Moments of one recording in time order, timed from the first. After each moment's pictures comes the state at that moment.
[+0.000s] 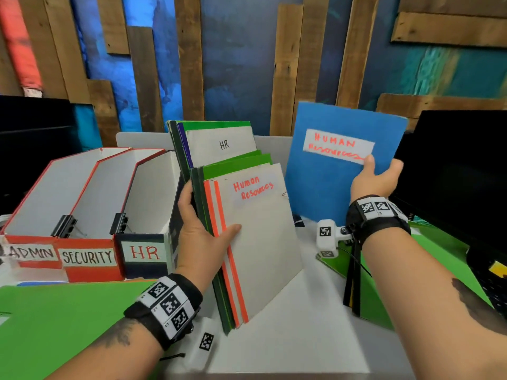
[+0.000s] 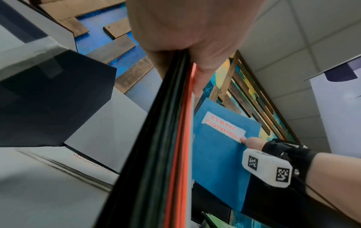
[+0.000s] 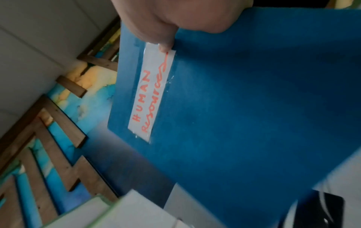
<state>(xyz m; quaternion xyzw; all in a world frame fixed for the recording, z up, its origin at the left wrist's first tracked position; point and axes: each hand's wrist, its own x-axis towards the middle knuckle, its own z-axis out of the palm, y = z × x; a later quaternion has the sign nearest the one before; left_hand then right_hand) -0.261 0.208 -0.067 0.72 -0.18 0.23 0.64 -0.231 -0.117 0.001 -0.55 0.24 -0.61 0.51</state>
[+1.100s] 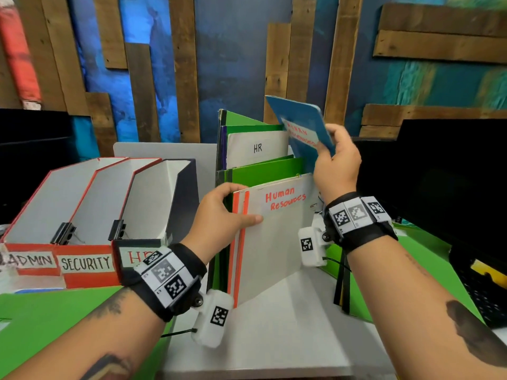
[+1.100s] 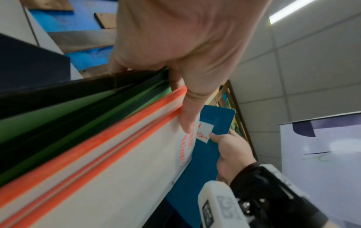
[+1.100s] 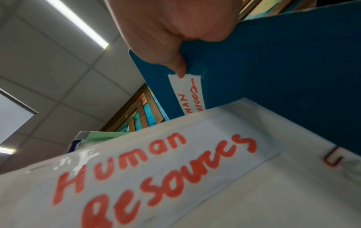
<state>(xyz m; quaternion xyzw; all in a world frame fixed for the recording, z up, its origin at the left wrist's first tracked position) -0.268 0.191 -0.005 0.74 -0.26 0.09 0.61 -0.270 -0.045 0.054 -0.73 0.04 -0.58 0.36</state>
